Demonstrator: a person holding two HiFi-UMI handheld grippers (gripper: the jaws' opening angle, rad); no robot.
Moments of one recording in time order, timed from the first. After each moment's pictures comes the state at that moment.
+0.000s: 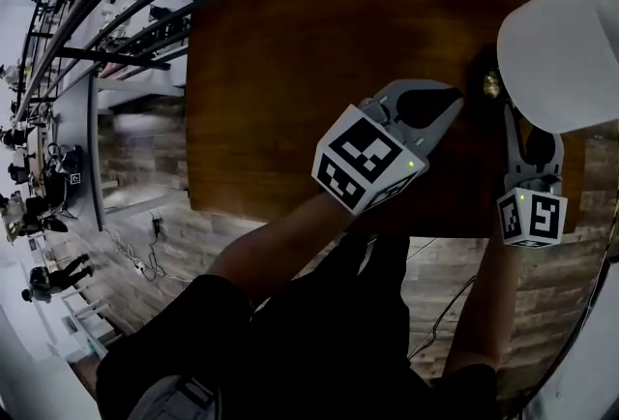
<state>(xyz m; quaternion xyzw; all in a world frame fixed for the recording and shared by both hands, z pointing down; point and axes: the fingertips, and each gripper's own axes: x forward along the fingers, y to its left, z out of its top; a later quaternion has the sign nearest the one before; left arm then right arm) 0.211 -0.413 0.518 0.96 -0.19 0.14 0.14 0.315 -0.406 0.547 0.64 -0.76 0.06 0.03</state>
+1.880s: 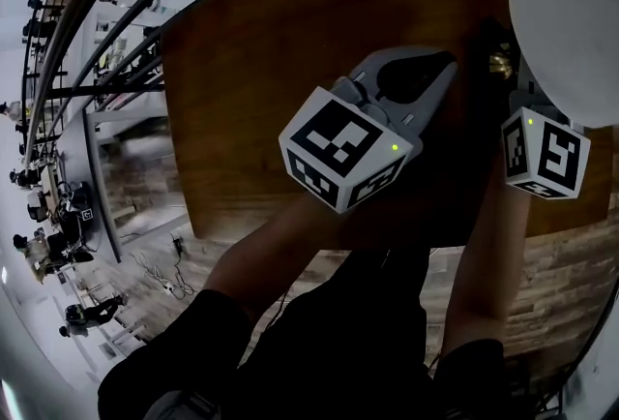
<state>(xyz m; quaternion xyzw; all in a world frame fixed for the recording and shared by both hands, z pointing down) 0.217 -0.458 0.557 0.96 -0.18 0.14 0.14 0.335 -0.497 0.542 0.73 -0.68 -0.02 0.01</state>
